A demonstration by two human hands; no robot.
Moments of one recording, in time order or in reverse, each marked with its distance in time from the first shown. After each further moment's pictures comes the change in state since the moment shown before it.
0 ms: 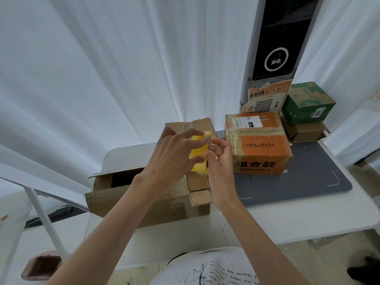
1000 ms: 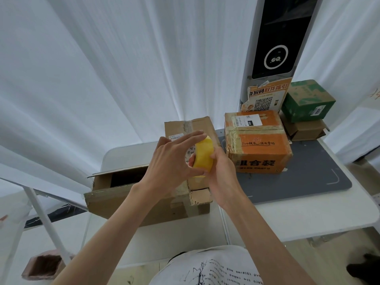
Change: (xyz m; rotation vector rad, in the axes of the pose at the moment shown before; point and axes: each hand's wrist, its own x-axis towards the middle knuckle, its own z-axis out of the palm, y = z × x) left_hand -0.016 0.004 0.008 -0.212 -0.033 -0.149; right_hand 0.003 -0.015 -0.005 0.427 -0.057 0.416
